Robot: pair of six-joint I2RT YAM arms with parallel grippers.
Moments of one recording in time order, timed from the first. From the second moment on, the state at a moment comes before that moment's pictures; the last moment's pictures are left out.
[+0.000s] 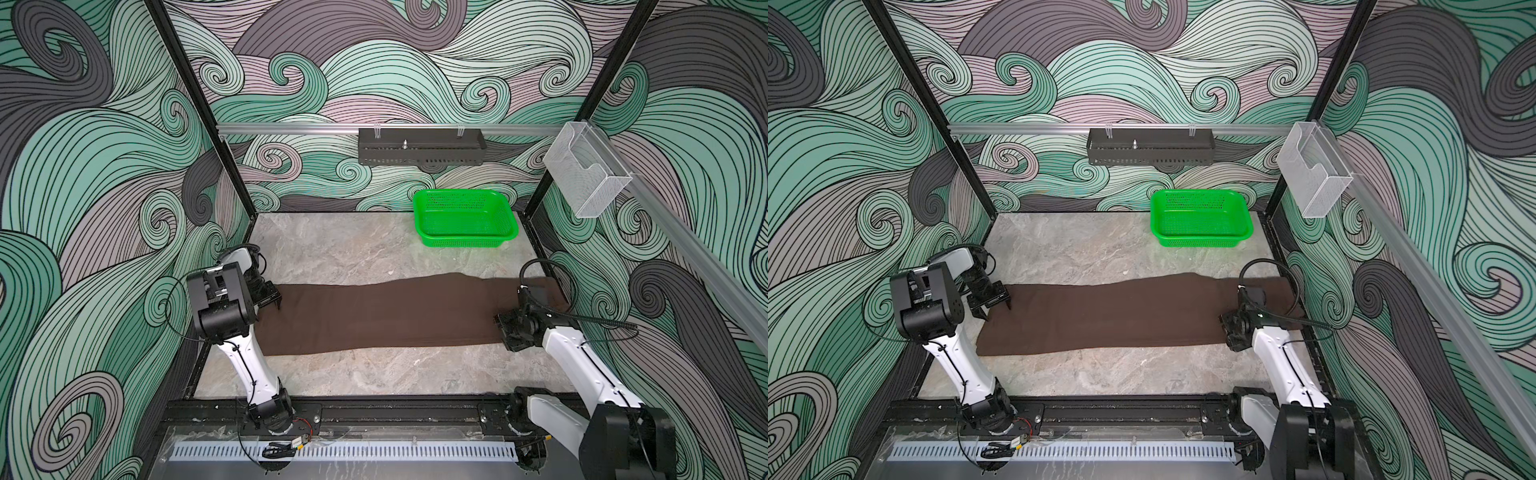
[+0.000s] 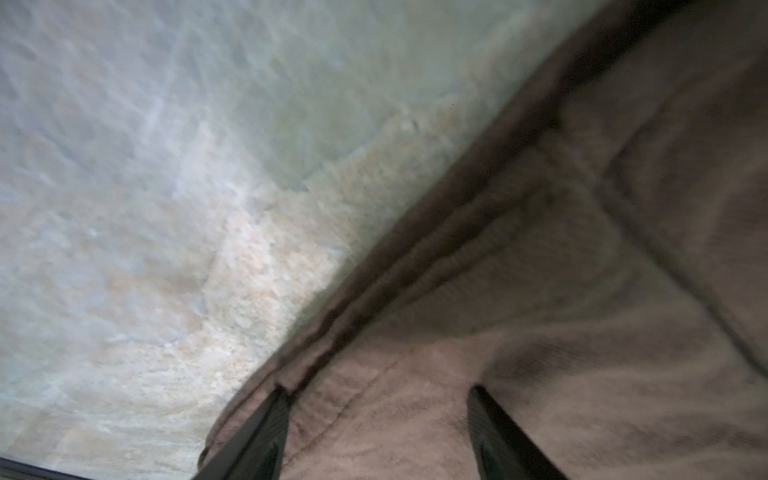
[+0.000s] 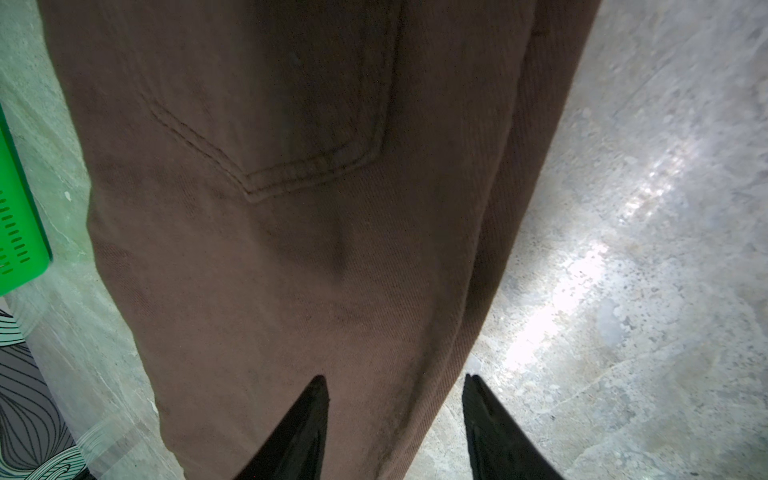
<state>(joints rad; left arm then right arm) 0.36 1.98 1.35 -1.13 0.00 -0.30 -0.04 1.05 0.57 -0.71 -0.08 1.17</state>
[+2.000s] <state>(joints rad) 0.21 1.77 1.50 -1.35 0.08 -0.24 0.12 1.03 0.64 -0.69 -0.01 1.13</state>
